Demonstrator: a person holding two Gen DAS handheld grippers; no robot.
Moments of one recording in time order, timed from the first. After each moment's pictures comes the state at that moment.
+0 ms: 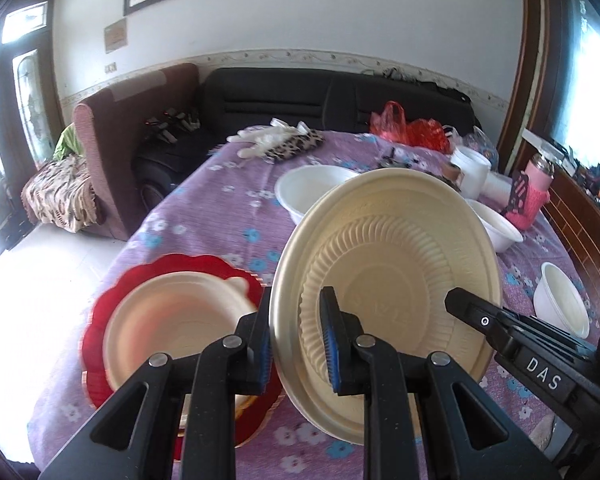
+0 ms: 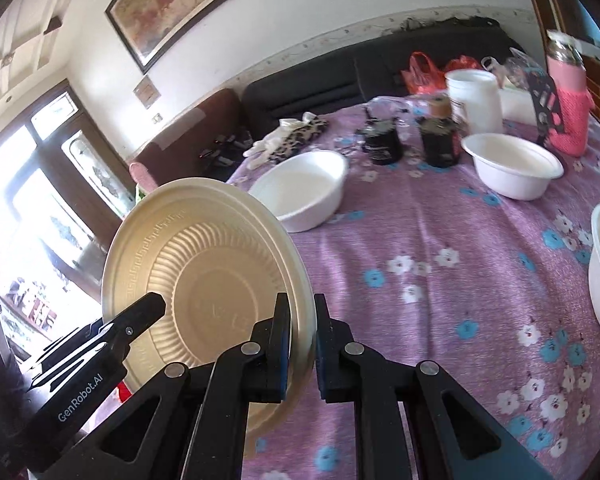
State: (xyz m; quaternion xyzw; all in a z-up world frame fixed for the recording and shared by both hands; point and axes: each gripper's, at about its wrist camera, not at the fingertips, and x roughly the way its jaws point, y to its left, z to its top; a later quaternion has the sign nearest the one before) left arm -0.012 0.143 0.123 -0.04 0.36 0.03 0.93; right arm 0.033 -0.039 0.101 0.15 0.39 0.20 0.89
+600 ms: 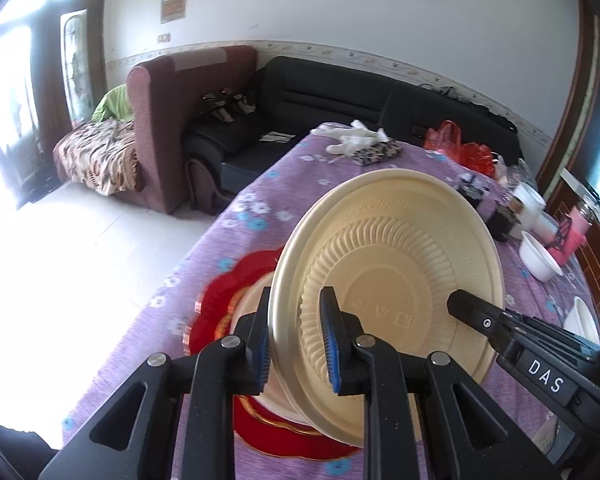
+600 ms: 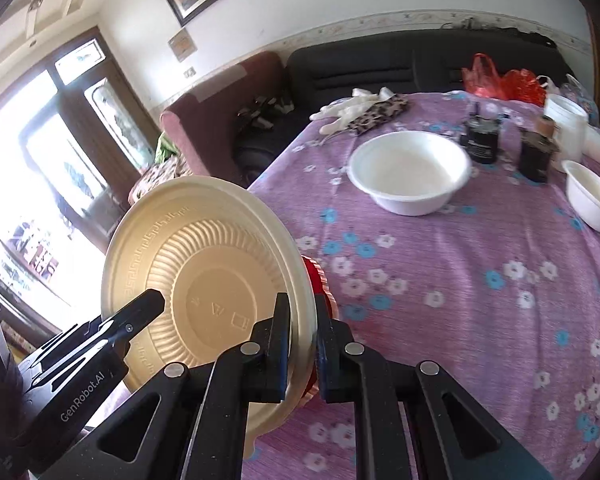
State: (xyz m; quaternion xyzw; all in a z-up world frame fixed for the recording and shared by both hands) left arm -0.033 0.261 0.123 -0.10 0.37 0.10 0.92; right arm 0.034 0.092 0.110 0.08 0.42 0.25 0.87
